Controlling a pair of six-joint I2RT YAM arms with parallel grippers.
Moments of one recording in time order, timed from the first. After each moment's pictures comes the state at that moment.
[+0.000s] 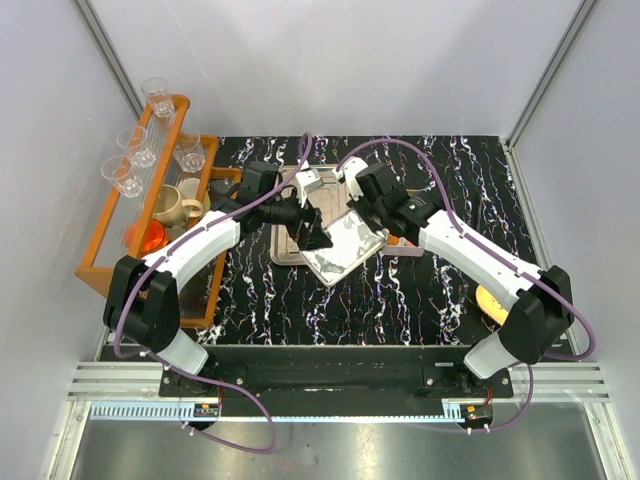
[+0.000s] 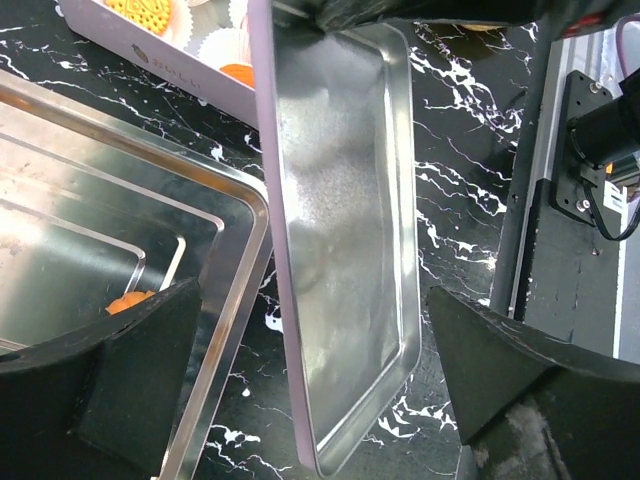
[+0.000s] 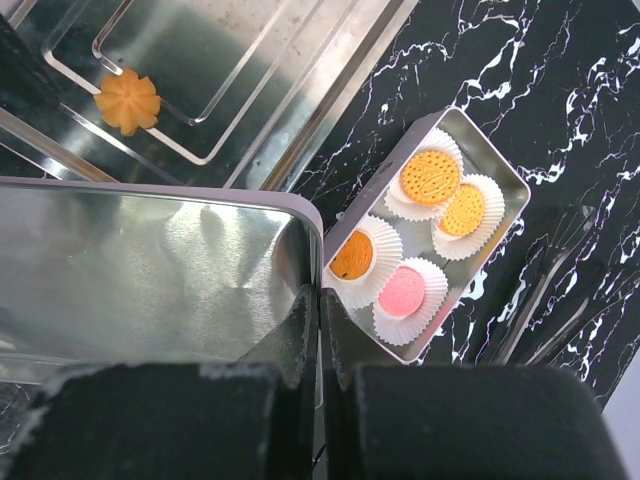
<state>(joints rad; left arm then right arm) -0.44 1.55 1.15 -0.25 0.85 0.16 0.69 1.53 1.38 -0.61 0.27 -0.18</state>
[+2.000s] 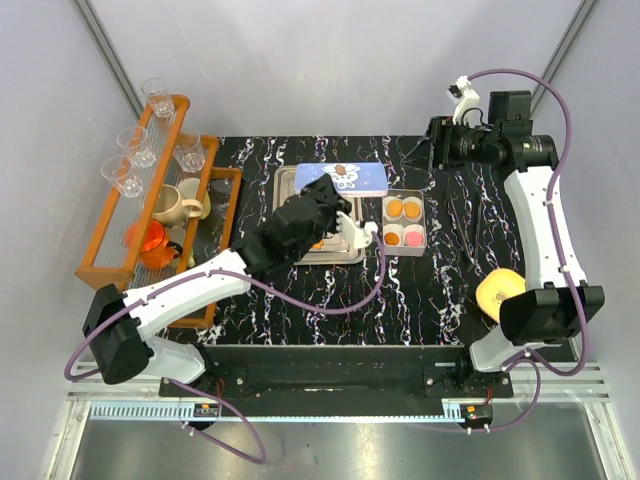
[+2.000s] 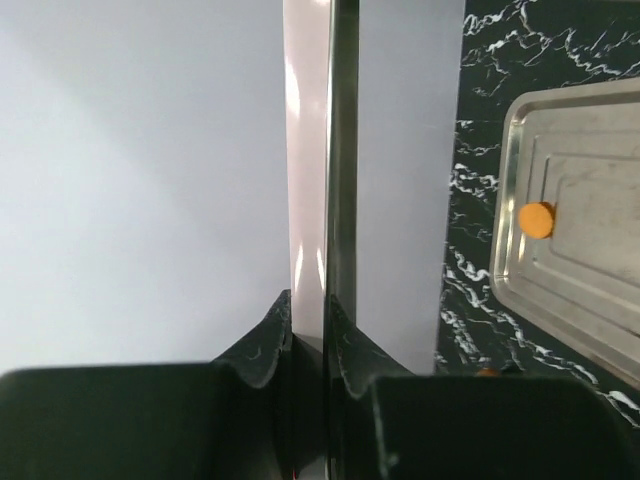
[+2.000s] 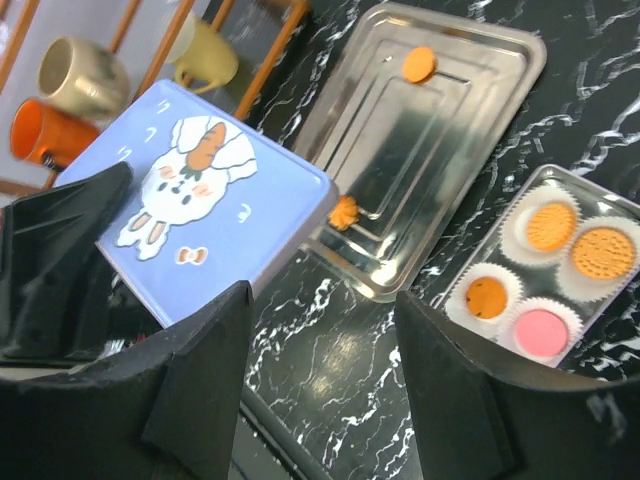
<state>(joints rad) -0.91 1.37 1.16 -0.01 -0.34 1.33 0.06 1.55 1.80 -0.85 -0.71 0.11</state>
